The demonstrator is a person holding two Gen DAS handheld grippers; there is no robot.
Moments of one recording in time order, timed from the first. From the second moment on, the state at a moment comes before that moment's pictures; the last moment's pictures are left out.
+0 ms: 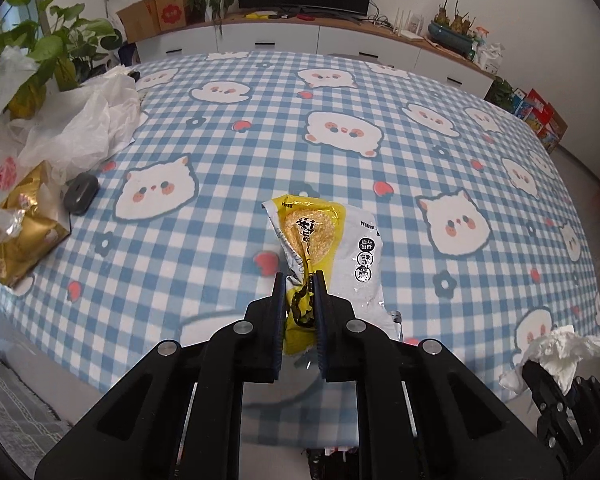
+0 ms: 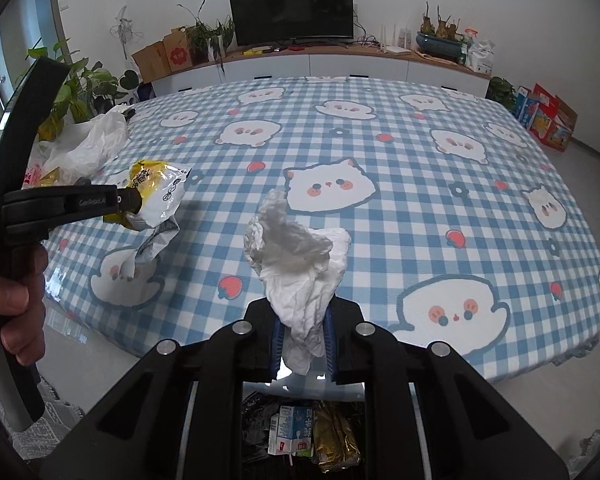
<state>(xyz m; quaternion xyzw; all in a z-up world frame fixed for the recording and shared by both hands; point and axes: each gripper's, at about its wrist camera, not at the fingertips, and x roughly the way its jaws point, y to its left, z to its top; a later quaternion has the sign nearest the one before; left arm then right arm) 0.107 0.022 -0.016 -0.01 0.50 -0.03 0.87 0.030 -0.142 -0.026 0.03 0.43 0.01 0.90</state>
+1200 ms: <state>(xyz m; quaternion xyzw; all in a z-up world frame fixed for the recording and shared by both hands) -0.115 0.040 -0.181 -0.02 0.57 -0.03 0.82 -0.102 -0.143 -0.149 0.02 0.52 -0.01 0.86</state>
